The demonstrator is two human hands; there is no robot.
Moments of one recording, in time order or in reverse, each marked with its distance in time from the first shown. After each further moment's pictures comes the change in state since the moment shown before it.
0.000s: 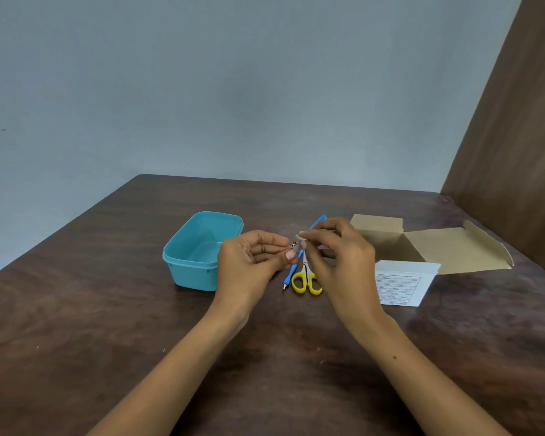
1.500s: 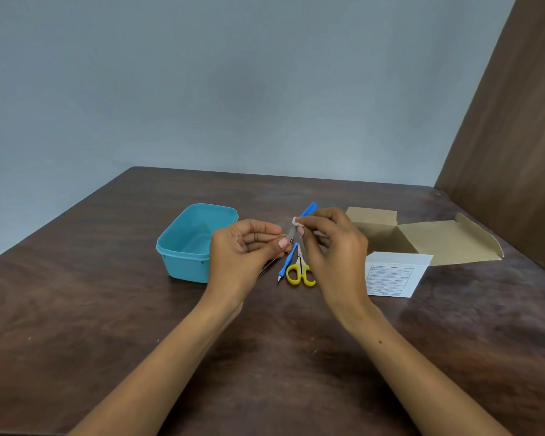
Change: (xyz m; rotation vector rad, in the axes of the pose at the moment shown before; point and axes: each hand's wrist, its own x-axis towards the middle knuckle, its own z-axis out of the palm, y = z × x) left_hand 0.002 -0.001 -0.001 -0.063 0.003 0.028; right_hand 0.002 -0.003 0.007 0.034 0.100 0.083
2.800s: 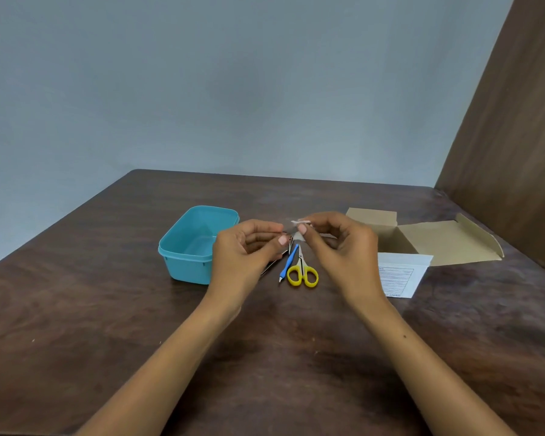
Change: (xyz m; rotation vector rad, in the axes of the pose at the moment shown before) left_hand -0.001 0.001 -0.001 0.065 -0.018 0.018; right_hand 0.008 -0.006 -0.017 0.306 -0.111 0.179
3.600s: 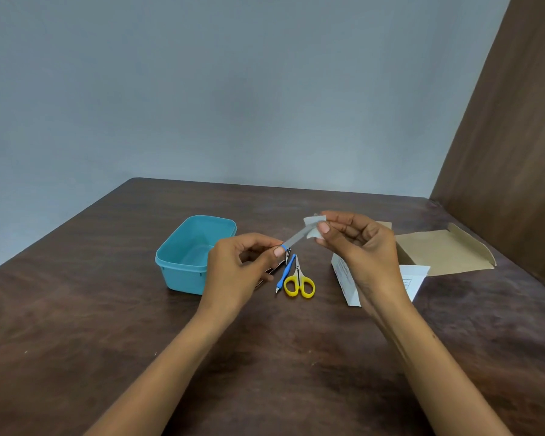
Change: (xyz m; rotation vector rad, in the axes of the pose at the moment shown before) left_hand 0.000 0.002 -0.004 0.163 -0.033 0.051; right_hand 0.011 -0.008 -0.020 0.449 0.037 0.311
